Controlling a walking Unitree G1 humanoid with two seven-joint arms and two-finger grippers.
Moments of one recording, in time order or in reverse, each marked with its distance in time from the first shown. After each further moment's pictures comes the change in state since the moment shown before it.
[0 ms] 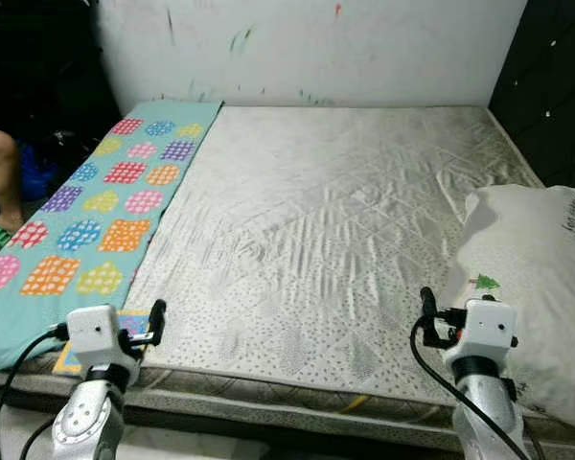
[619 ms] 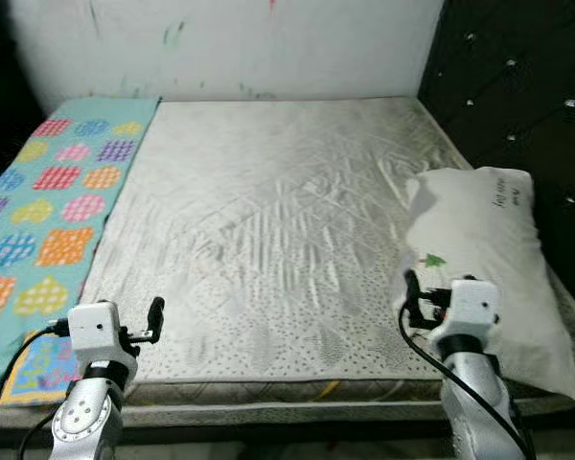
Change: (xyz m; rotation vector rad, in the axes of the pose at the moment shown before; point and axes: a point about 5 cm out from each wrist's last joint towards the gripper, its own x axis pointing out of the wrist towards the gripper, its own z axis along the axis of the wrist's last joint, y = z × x) left arm 0.002 -0.003 0.008 0.055 -0.030 0.015; right arm 0.019 0.018 0.012 0.024 -0.028 0.086
